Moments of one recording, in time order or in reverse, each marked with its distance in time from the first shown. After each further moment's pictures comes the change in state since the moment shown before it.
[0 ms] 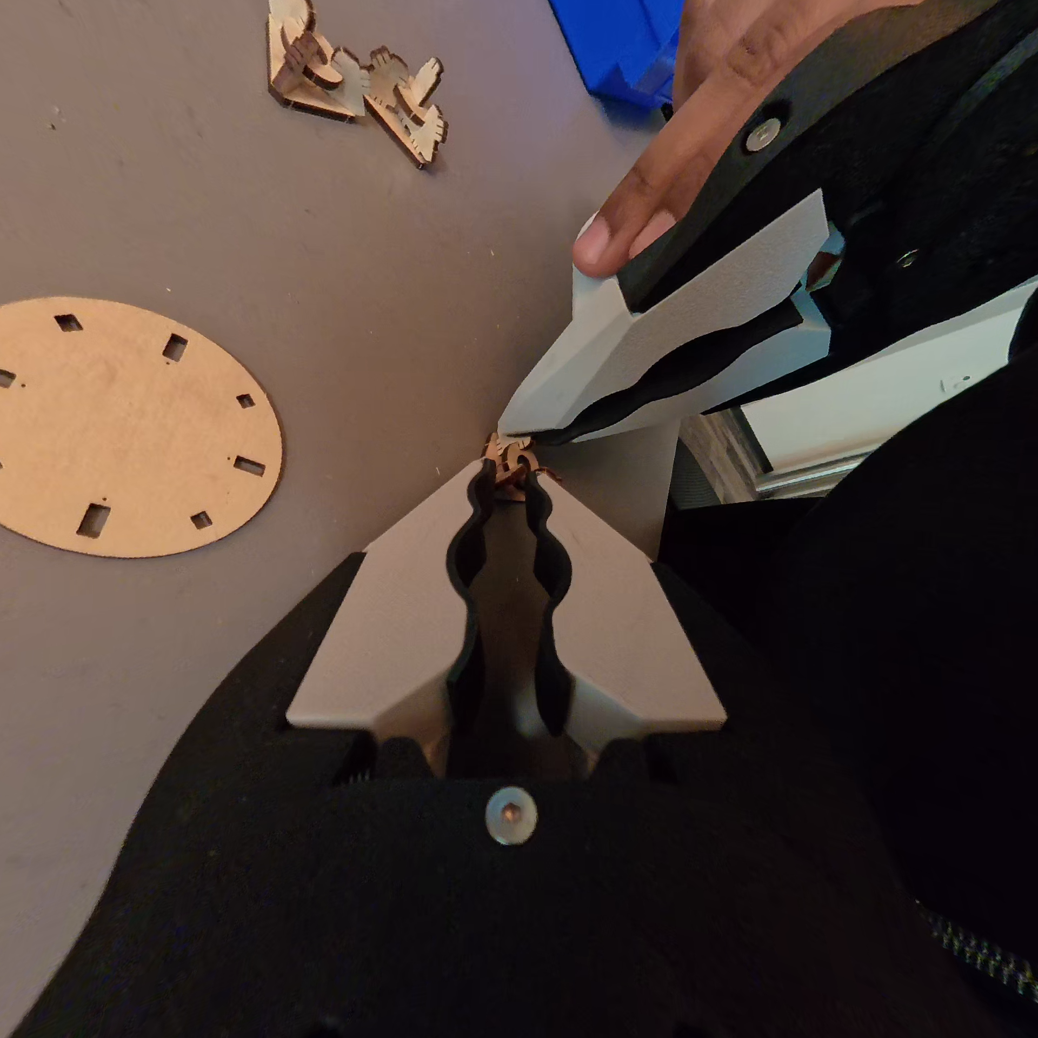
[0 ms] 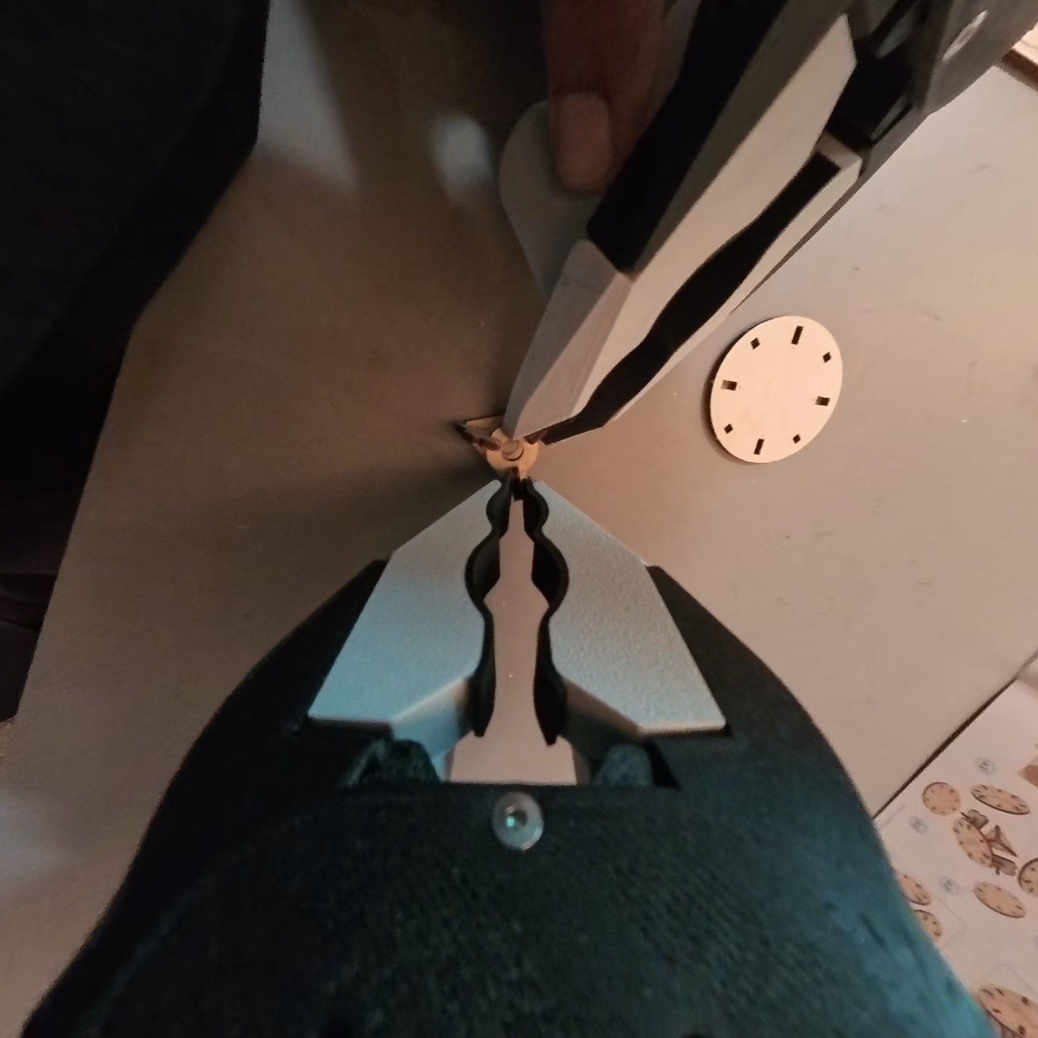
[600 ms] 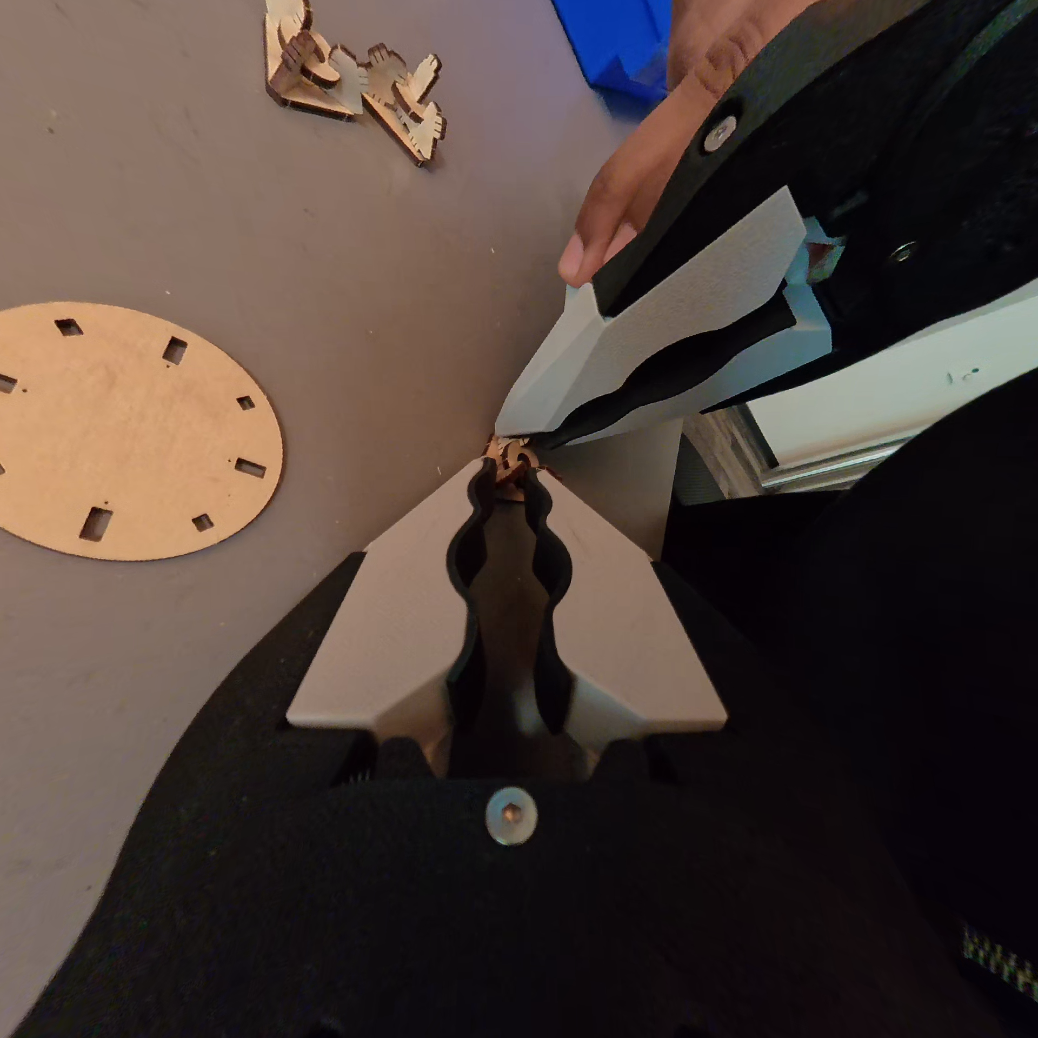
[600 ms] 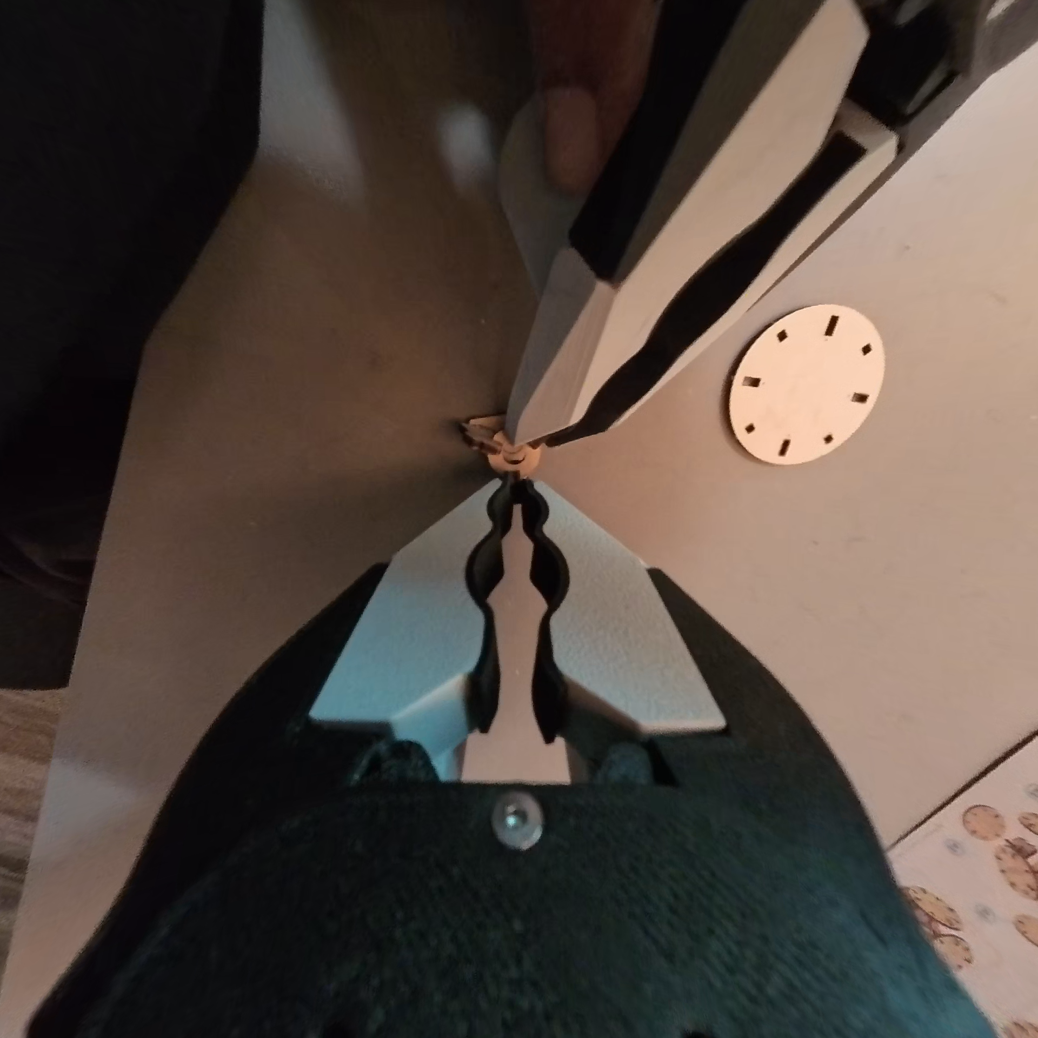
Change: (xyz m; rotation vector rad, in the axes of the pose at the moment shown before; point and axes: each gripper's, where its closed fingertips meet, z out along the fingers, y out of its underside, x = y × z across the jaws) left arm -0.001 0.001 0.000 -0.006 -0.005 0.012; right arm -0.002 0.001 0.003 -0.045 -0.082 0.029
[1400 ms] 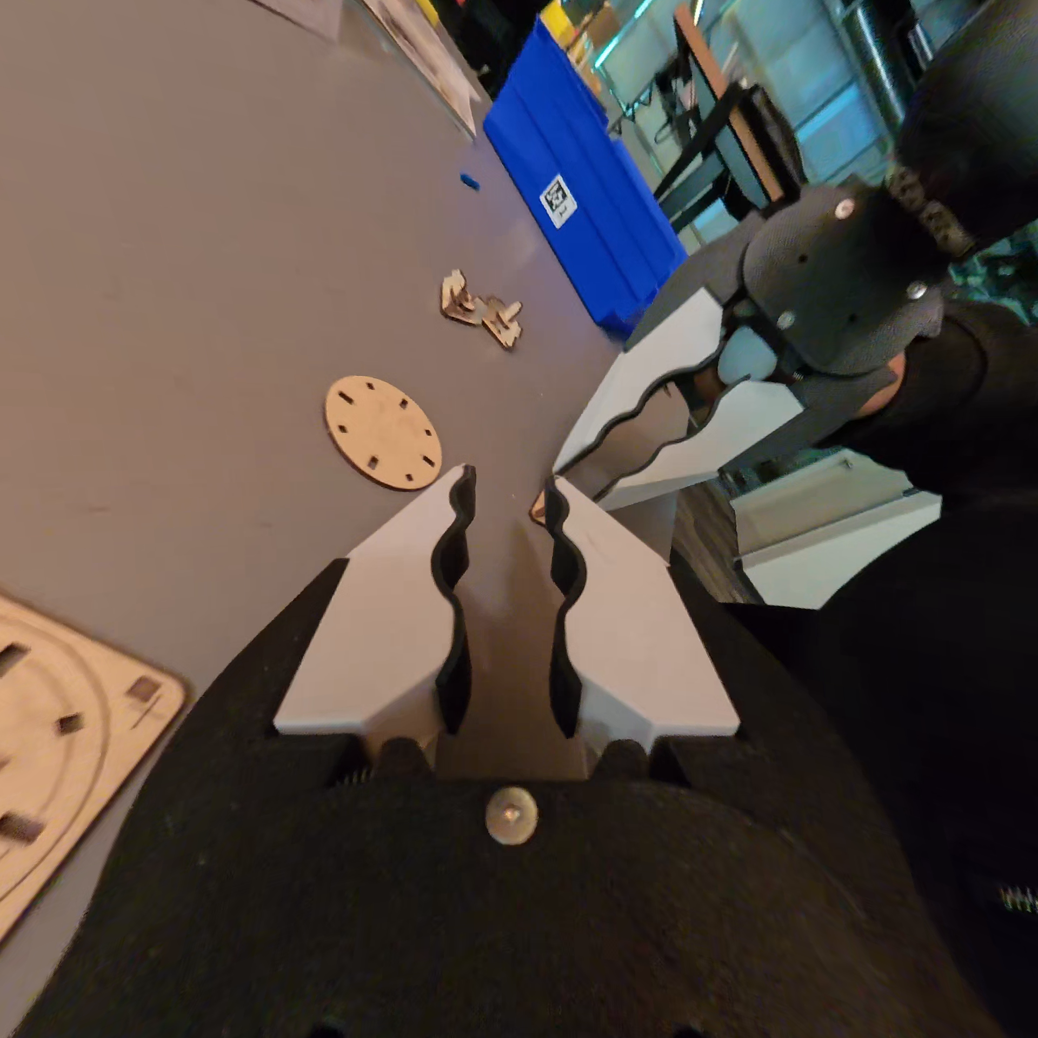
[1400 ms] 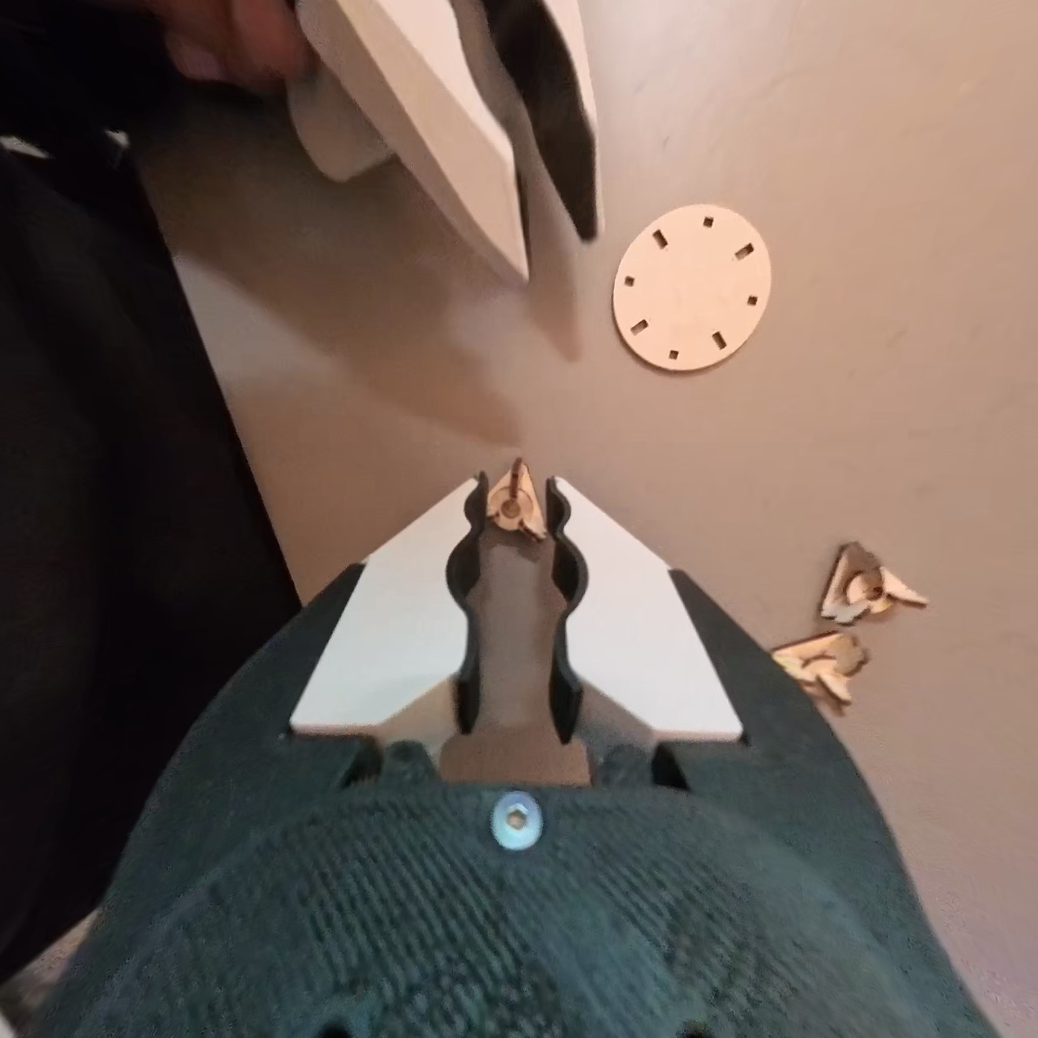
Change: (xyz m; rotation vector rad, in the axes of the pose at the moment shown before) left arm -0.022 -0.027 -0.081 0.377 -0.031 -0.031; right arm 0.015 -0.024 -0.016 0.171 -0.003 0.787
